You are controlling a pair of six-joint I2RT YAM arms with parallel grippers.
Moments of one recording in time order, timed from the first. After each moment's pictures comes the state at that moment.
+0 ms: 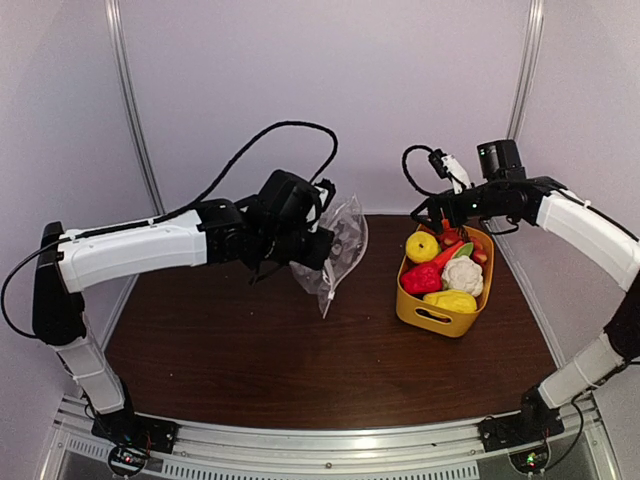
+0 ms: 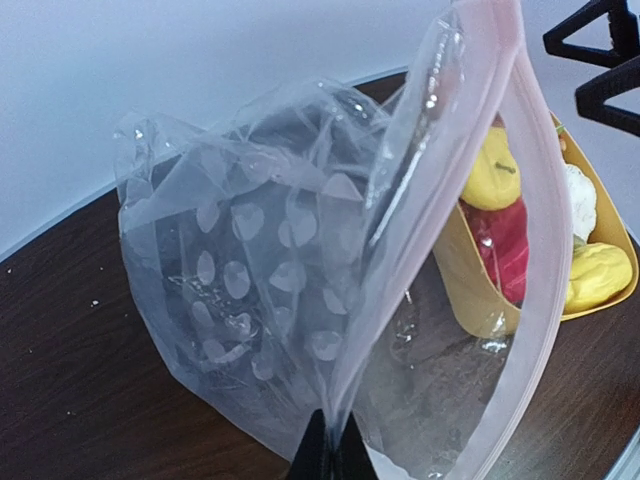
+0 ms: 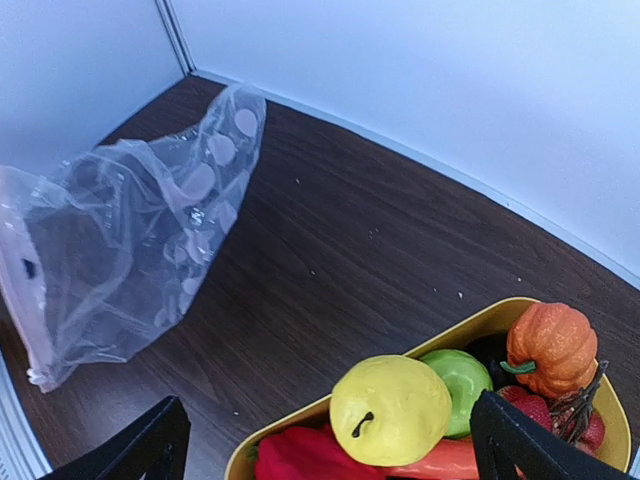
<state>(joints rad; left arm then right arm) -1.05 1.73 1.55 -0.46 -0.39 -0.31 0.32 1.38 1.33 -0.51 -0.36 -0.10</state>
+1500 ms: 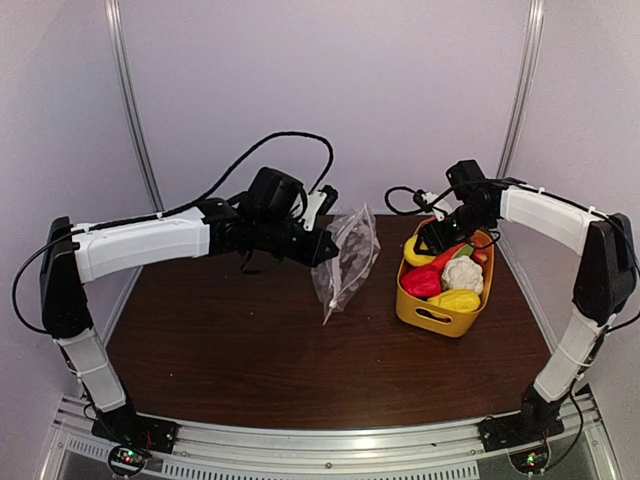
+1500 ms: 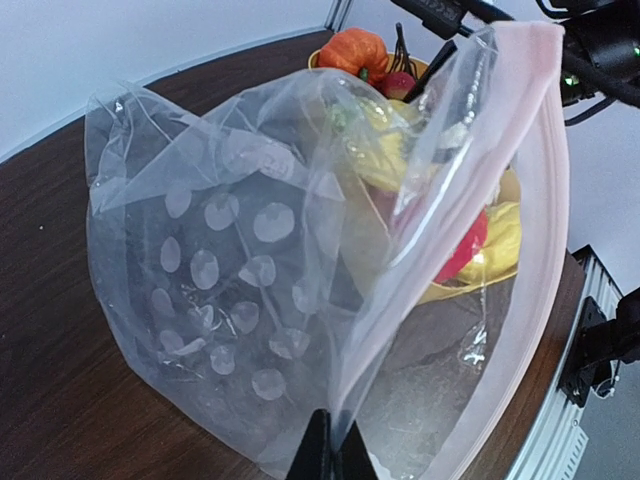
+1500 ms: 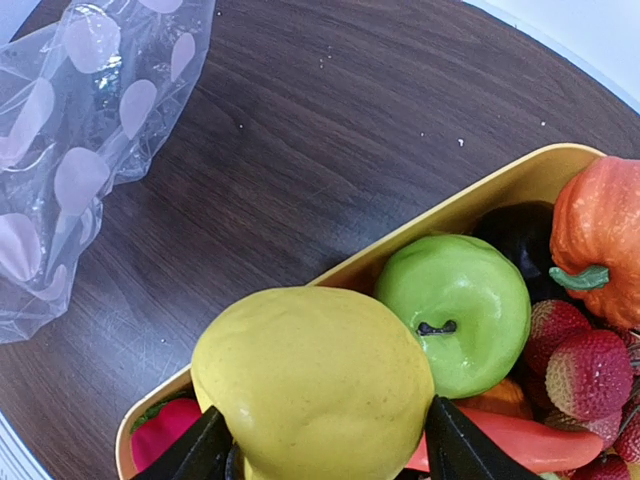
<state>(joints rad) -0.89 1.76 1.50 -0.35 0.14 -0.28 0.31 1.72 1.46 -0.74 -0.23 -0.15</state>
